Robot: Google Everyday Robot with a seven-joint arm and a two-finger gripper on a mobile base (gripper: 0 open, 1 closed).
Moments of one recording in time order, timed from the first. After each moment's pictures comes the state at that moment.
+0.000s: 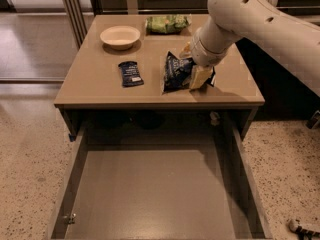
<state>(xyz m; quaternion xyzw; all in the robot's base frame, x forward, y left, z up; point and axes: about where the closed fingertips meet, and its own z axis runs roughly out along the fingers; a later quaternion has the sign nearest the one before) 0.679 -0.101 0.845 -0.78 0.57 -0.10 0.24</state>
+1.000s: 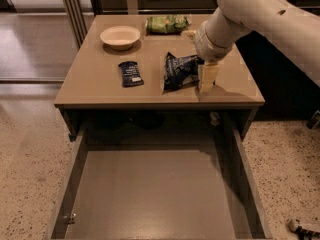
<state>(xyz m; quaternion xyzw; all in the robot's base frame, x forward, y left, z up) 0.681 -0.106 0.859 -0.77 0.57 -0.09 0.26</state>
